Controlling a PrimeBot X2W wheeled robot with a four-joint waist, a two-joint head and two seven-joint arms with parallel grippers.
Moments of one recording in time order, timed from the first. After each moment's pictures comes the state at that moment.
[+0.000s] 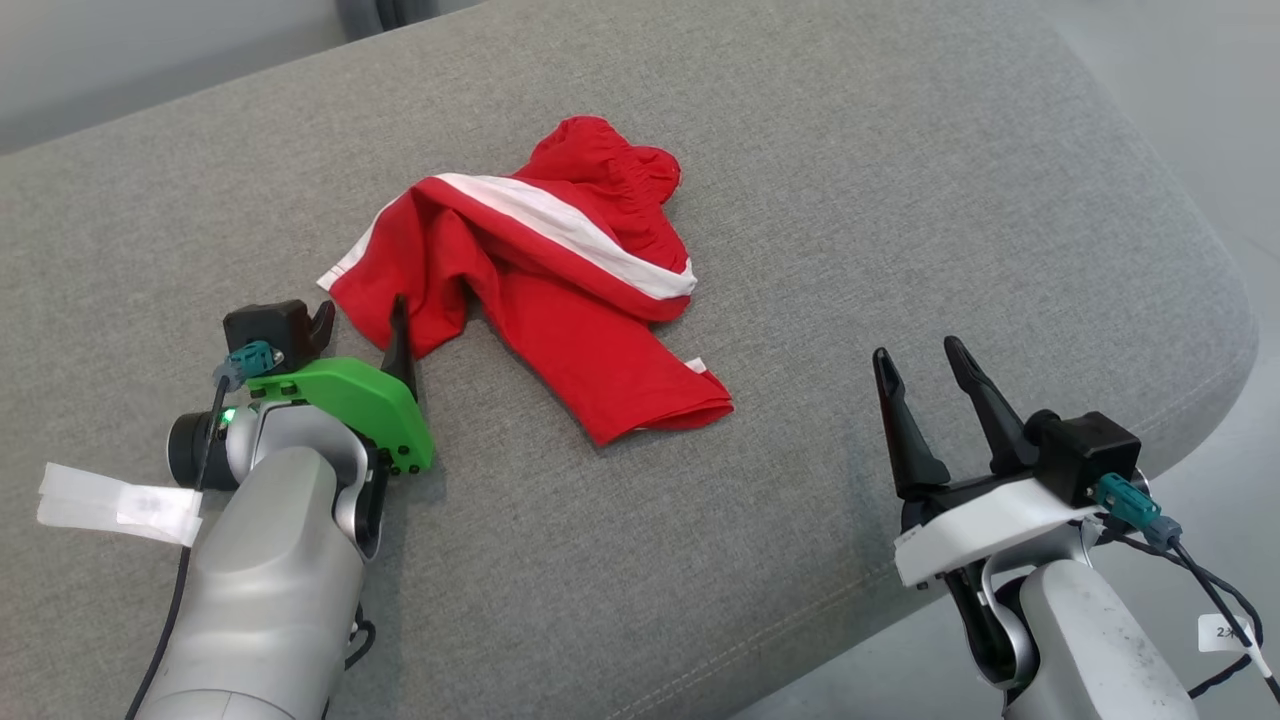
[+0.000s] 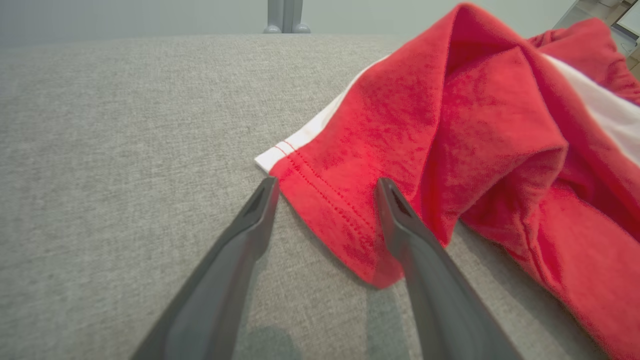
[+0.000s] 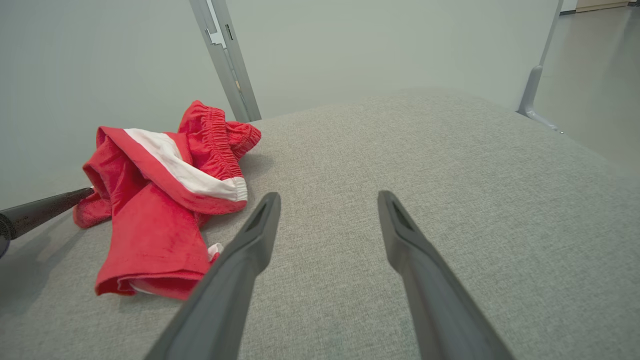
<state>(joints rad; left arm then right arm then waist) -0.78 0.08 -0.28 1.12 -0.45 -0.06 -0.26 -0.24 -0.06 0.15 0.27 0.27 0.13 -0.26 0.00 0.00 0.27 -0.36</state>
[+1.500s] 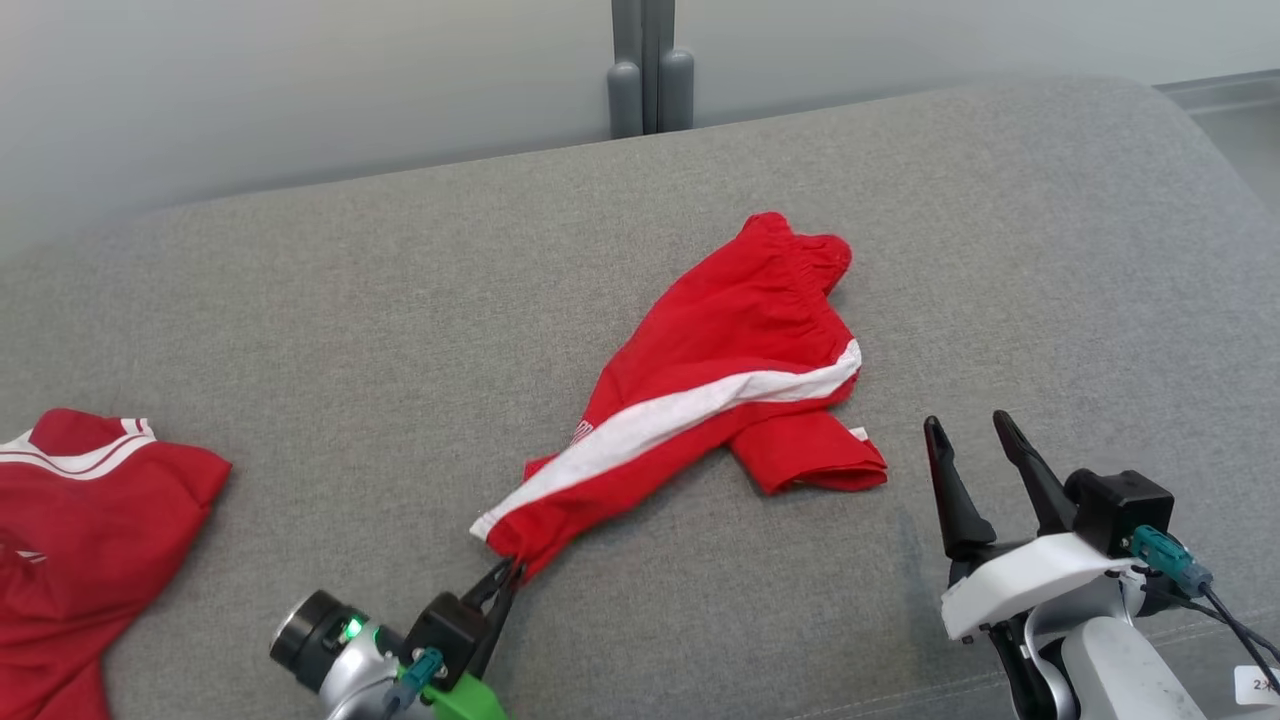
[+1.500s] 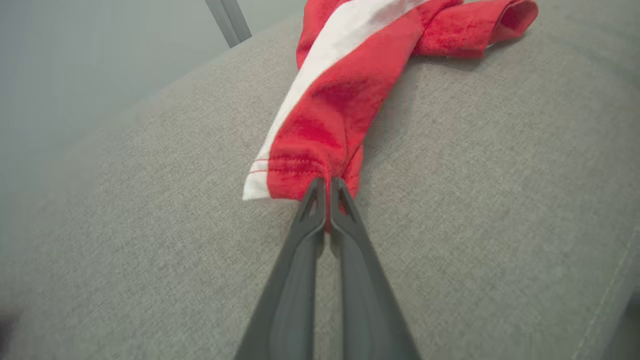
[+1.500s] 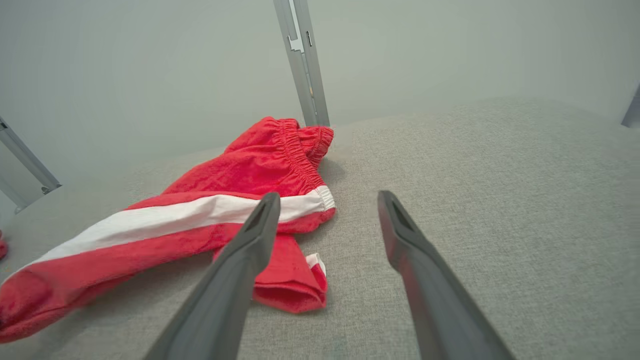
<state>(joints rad) -0.21 0.22 -0.53 0.53 -0.04 -0.13 -0.26 -0.16 -0.10 0.10 0.34 0.29 0.13 -0.26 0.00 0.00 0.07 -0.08</state>
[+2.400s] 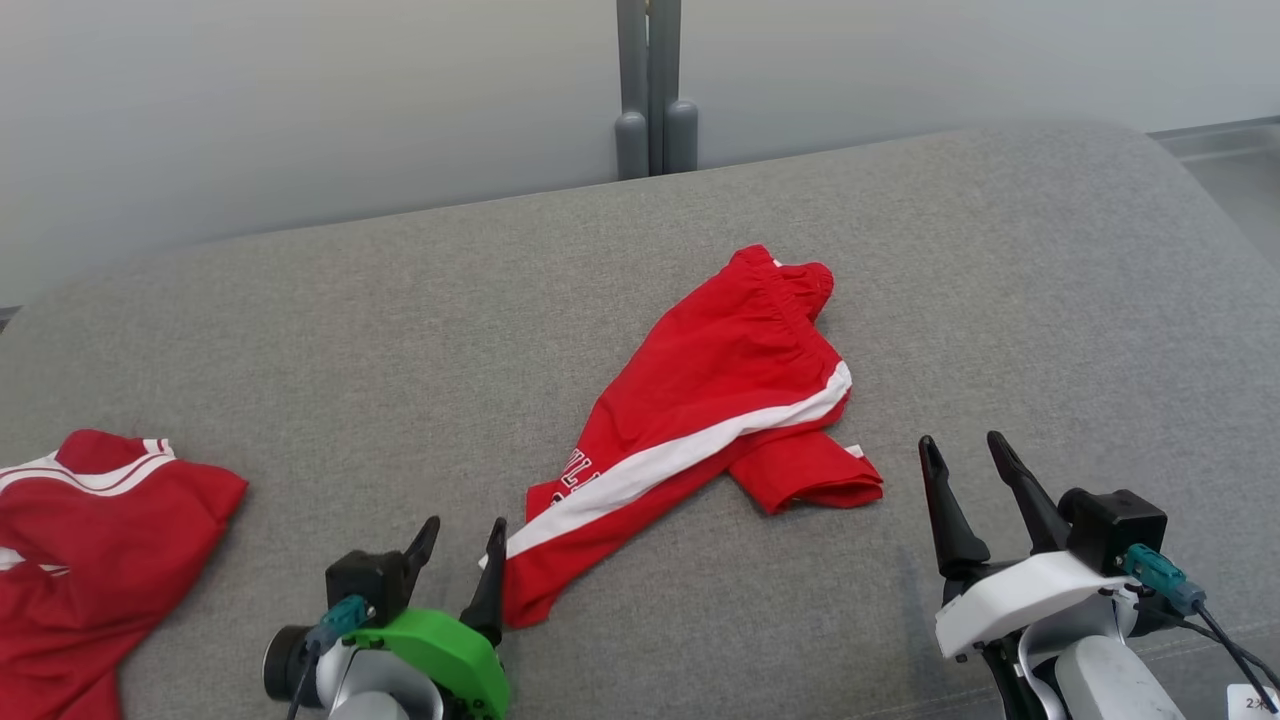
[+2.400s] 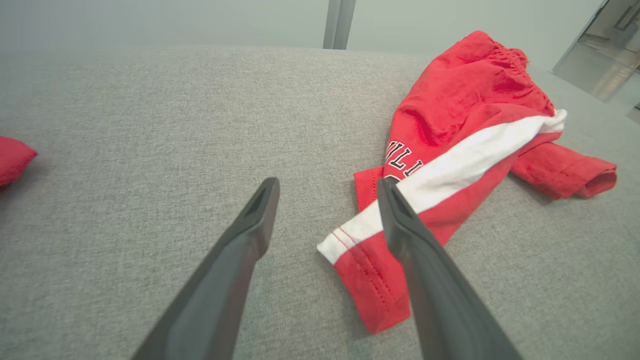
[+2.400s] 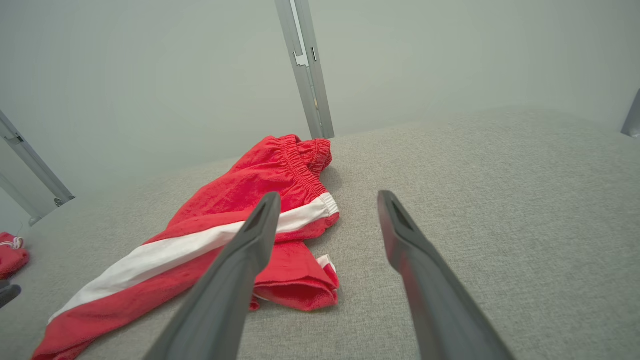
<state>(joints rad) -0.20 0.05 -0.26 0.66 -0.31 -0.12 -0.26 -0.13 -0.09 0.10 0.33 0.30 0.13 -0.26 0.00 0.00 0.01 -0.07</state>
